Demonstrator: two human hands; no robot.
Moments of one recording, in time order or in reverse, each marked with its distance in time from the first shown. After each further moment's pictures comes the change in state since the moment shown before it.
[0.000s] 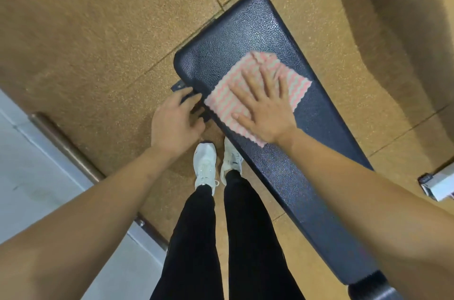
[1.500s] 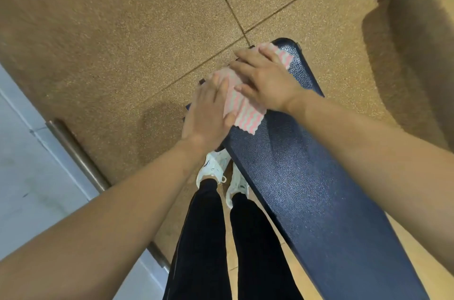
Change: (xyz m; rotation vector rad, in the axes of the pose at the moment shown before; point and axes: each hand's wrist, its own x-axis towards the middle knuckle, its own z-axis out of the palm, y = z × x) left_hand 0.096 0.010 -0.007 0.165 -0.187 0.029; right_hand 0.164 0.019 -0.084 0.218 -0.082 -0.262
